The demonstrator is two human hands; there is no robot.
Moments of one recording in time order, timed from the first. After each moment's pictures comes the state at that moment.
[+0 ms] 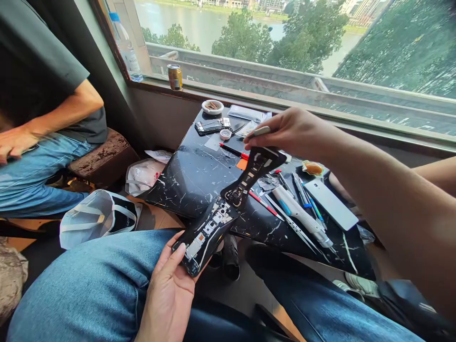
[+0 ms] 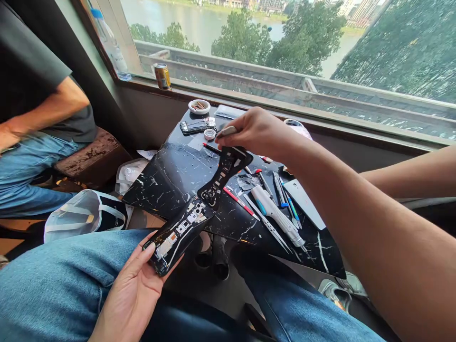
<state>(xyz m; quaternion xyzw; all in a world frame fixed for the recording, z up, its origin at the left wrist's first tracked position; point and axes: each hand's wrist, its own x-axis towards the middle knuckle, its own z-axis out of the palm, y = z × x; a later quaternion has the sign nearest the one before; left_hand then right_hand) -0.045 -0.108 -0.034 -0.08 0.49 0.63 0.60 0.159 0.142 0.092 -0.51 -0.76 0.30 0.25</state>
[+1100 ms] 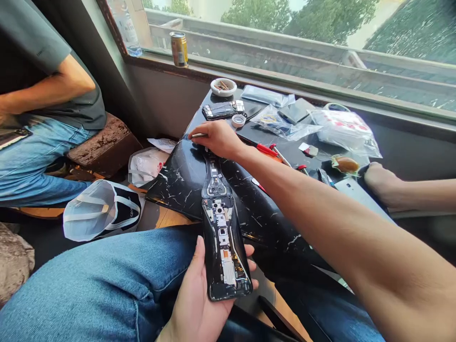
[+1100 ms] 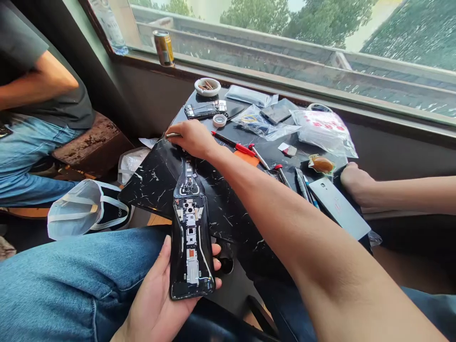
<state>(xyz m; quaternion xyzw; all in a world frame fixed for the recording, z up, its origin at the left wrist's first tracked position) -0.025 -0.095 -0.051 -0.15 0.34 0.49 0.79 0.017 0.216 -0.043 -0.30 -0.90 0.22 0.24</state>
